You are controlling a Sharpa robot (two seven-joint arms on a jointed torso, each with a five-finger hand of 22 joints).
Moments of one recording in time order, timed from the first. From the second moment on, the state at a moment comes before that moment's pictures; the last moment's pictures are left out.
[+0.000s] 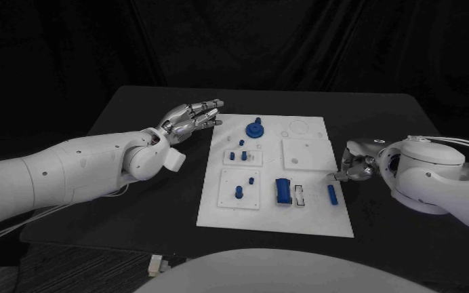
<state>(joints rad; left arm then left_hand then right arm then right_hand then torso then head) 1.09 -0.84 -0.21 1.31 -0.10 0.05 0.57 1.55 0.18 -0.21 0.28 0.52 0.47 0.10 0.05 0.05 0.04 0.08 0.26 0.03 0.10 0.22 0.07 0.02 0.14 0.18 0.30 0.08 0.33 1.21 -1.04 -0.21 1.75 -1.48 0.03 -0.61 1.11 -0.02 -0.18 0.29 0.38 1.22 -0.01 0.23 0.63 1.46 -0.06 1.57 1.31 1.47 -0.12 1.57 1.31 0.04 1.47 -0.01 1.43 1.31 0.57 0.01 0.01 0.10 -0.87</state>
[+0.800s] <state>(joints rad) 1.09 -0.85 -0.21 1.30 -0.10 0.06 0.57 1.55 0.18 -0.21 0.28 0.53 0.47 0.11 0.05 0.05 0.05 0.08 0.26 0.03 0.10 0.22 0.07 0.02 0.12 0.18 0.29 0.08 0.33 1.16 -0.99 -0.21 1.73 -1.43 0.08 -0.62 1.11 0.00 -0.16 0.27 0.31 1.26 0.00 0.18 0.58 1.47 -0.07 1.57 1.31 1.47 -0.13 1.57 1.31 0.04 1.47 -0.01 1.44 1.31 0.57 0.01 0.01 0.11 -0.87</state>
